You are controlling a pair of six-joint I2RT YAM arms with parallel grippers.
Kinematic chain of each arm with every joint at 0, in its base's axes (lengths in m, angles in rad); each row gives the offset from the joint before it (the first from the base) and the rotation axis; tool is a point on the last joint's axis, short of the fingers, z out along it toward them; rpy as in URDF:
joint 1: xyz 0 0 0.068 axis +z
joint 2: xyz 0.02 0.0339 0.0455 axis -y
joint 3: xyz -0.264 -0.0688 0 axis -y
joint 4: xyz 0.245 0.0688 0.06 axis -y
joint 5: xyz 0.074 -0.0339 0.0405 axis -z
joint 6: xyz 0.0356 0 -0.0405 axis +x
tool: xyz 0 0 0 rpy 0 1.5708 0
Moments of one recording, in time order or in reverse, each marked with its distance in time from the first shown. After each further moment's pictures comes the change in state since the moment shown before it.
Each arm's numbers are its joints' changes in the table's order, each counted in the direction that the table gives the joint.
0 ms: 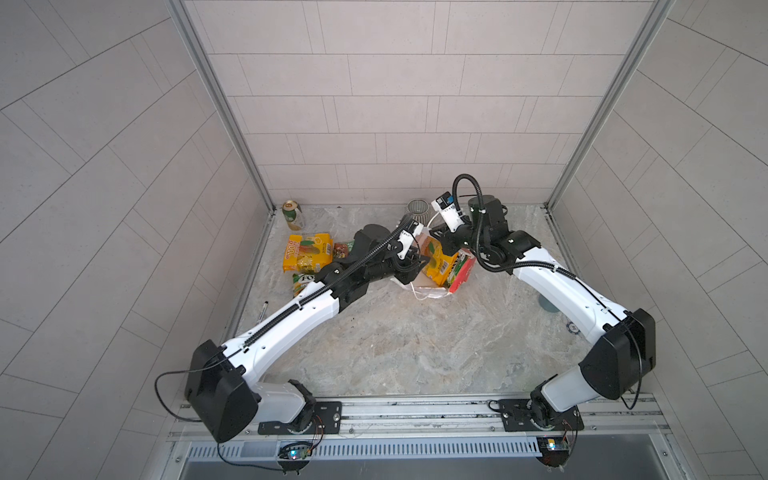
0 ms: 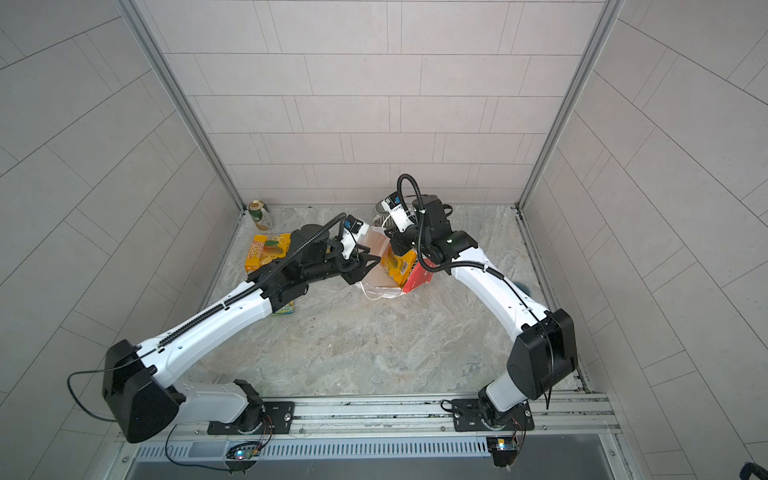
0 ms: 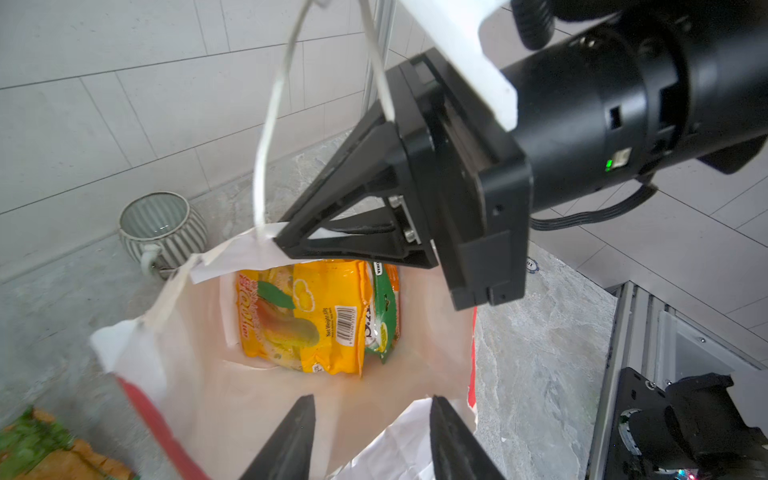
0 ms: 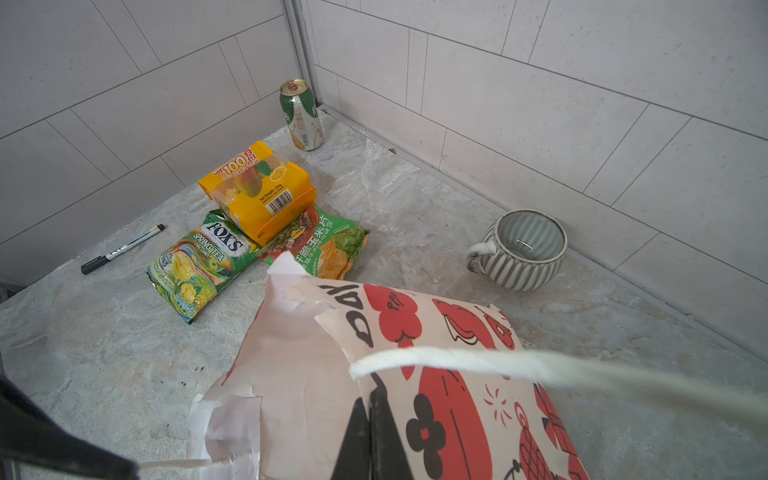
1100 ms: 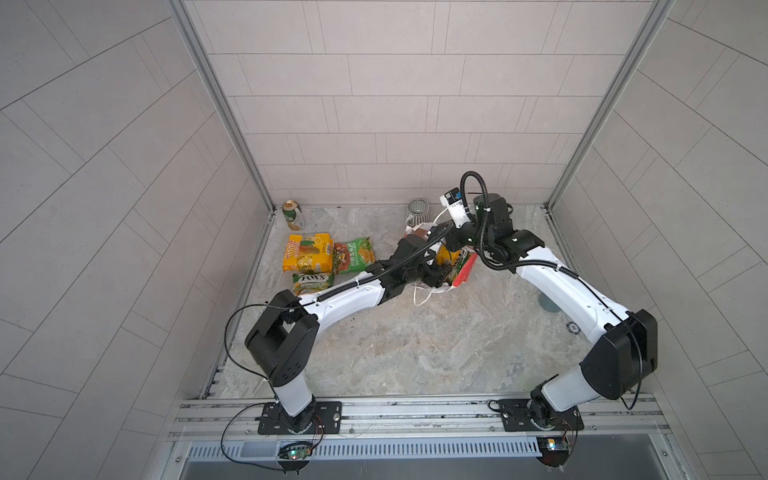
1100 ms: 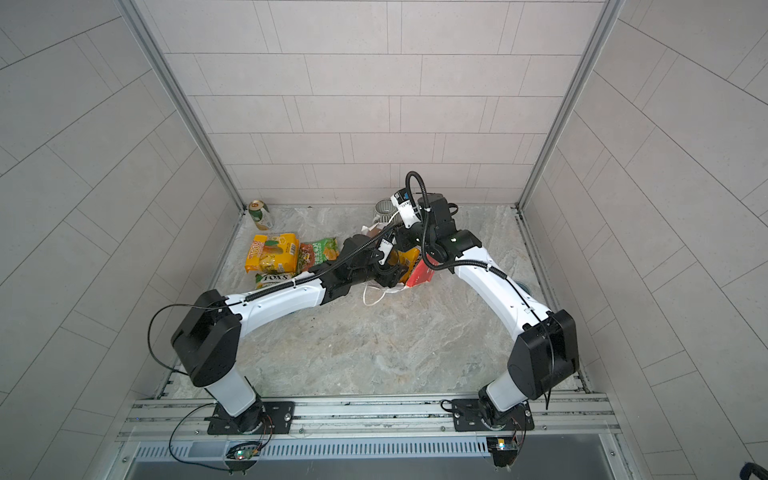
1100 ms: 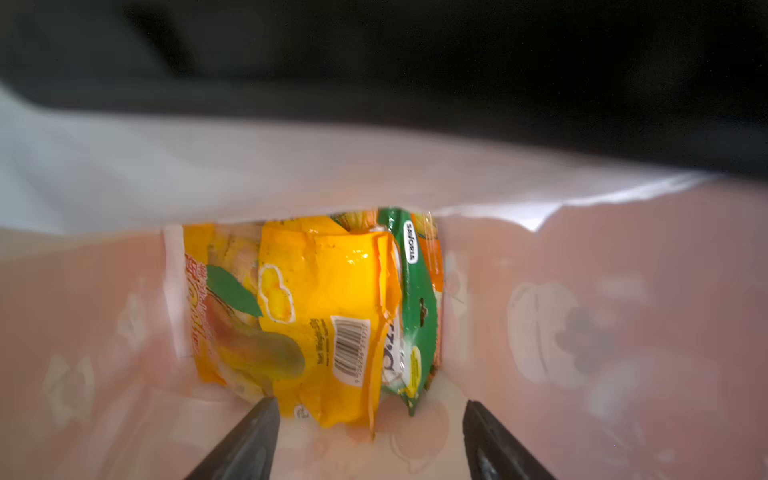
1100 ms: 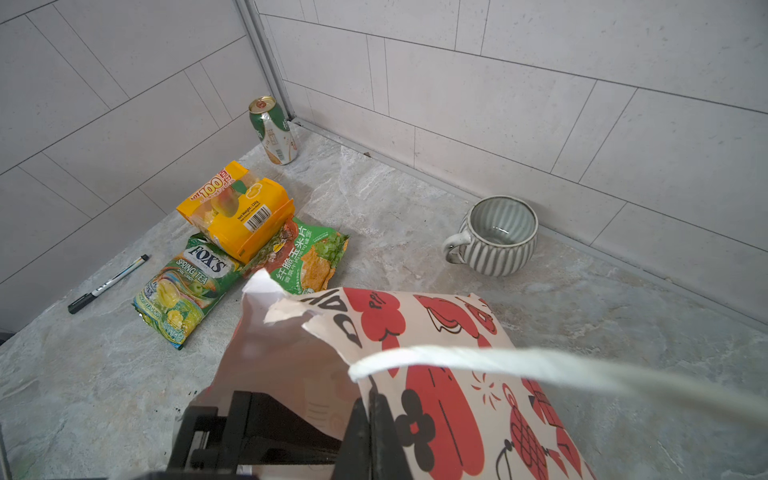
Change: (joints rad) left arm -0.090 -0.353 0.037 0.227 -0.155 -0.059; right arm -0.034 0.006 -0.006 0.013 0.029 0.093
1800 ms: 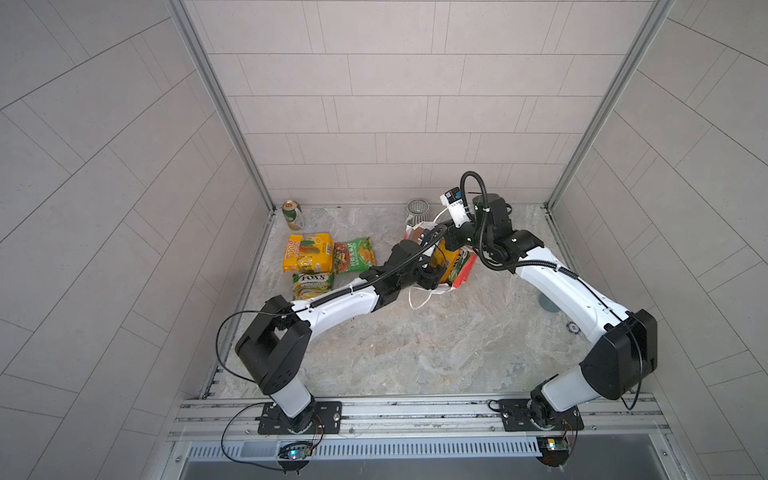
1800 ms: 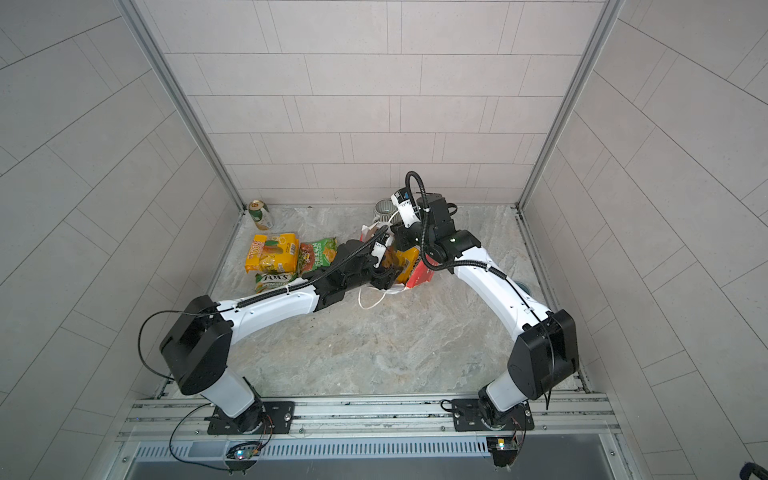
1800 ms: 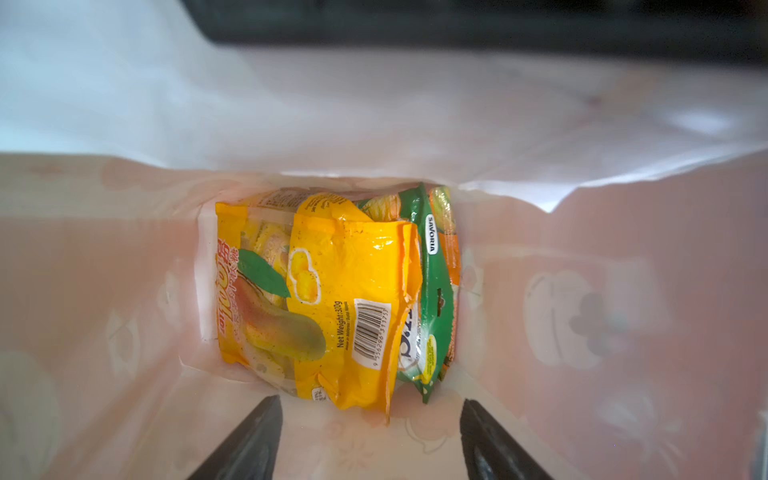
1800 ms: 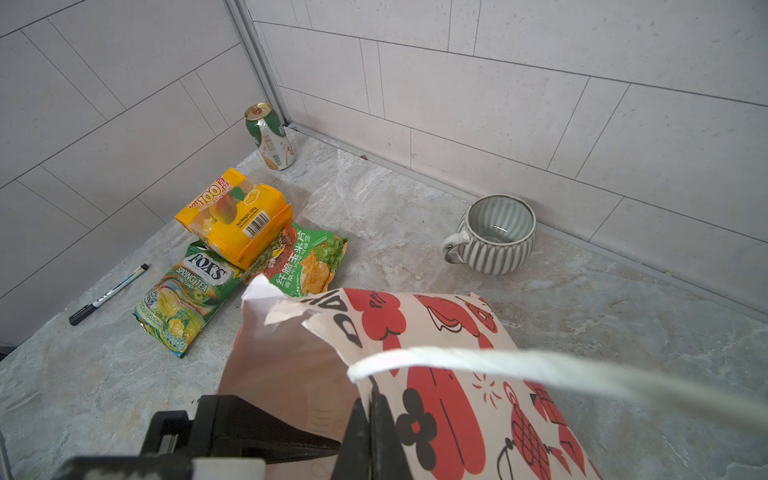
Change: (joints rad) left arm -0.002 0.079 -0.102 0.060 -0.040 -0.019; right arm 0.004 0.000 0.002 0.005 0.022 0.034
